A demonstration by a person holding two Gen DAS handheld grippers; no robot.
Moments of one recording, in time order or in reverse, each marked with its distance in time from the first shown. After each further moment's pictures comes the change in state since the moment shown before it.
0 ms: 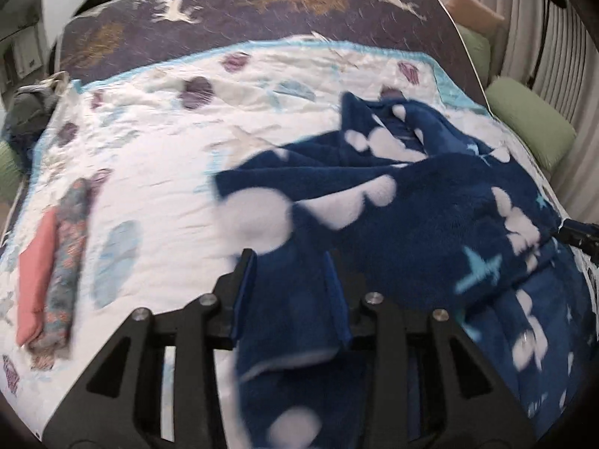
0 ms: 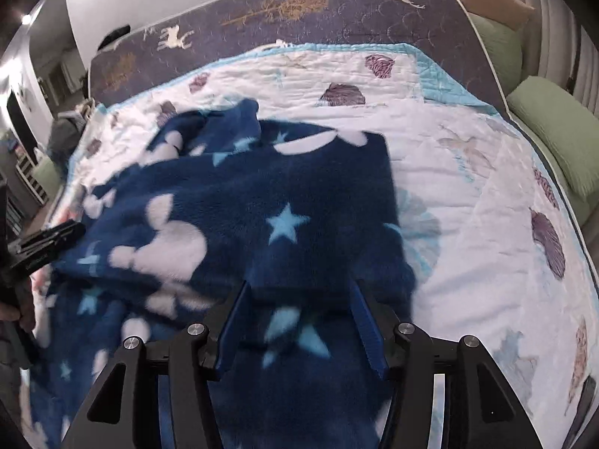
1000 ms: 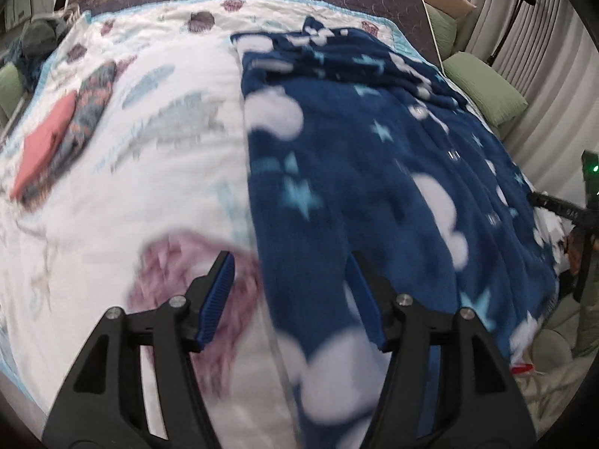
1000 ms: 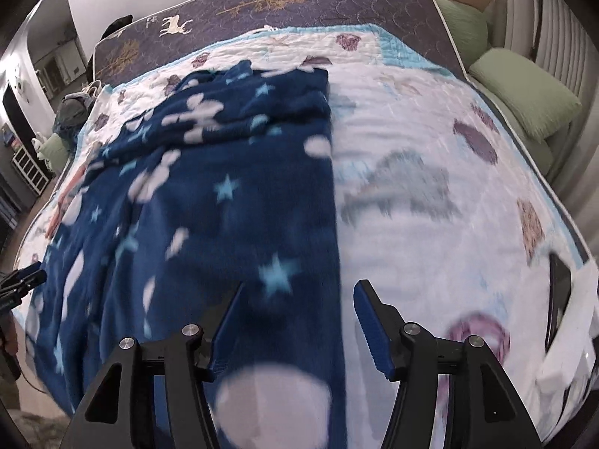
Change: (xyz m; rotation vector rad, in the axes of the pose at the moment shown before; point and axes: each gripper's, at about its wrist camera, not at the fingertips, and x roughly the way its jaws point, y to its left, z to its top) left arm -0.143 0.008 -0.202 -0.063 0.164 -0.172; right arm -0.122 -0.026 -0.157 0.018 0.074 -0.036
